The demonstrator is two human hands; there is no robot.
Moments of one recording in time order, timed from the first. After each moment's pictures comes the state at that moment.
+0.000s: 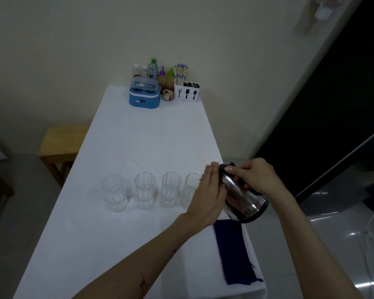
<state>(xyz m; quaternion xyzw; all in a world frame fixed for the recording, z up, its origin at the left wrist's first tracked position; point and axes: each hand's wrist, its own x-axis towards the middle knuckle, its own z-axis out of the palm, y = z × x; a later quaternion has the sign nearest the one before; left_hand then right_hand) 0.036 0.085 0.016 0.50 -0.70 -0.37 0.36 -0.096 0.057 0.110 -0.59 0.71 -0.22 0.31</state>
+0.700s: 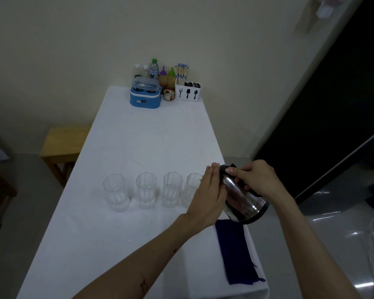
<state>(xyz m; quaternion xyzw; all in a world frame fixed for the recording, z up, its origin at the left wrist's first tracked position) 0.040 0.086 0.014 0.49 -0.73 -0.34 0.34 -0.096 0.059 0.101 -0.59 0.70 -0.24 0.31</state>
